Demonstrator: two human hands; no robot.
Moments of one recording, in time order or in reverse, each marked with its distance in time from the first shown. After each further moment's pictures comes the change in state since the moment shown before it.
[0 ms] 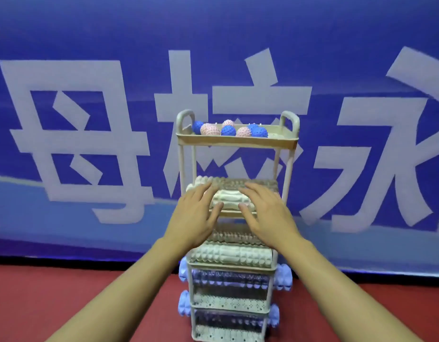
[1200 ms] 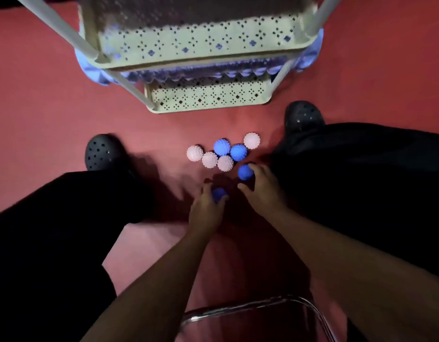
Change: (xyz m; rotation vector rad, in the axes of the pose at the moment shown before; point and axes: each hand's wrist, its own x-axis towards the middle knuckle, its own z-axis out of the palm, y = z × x) left_hand -0.481 -0.050 0.517 -0.346 -1.022 -0.975; right_hand -0.504 0.070 0.452 0.293 -0.946 1.080
